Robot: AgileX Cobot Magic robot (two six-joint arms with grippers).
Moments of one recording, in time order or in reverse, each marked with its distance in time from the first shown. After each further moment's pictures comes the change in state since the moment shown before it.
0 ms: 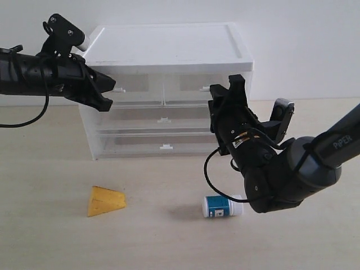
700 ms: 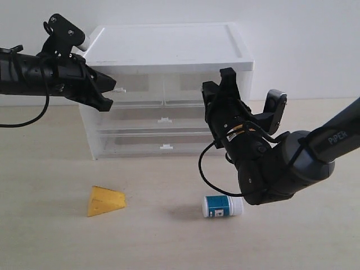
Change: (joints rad) left arm 0.000 0.002 -0.002 0.000 0.003 0.000; right arm 0.002 0.002 -0.053 -0.004 0.021 -0.067
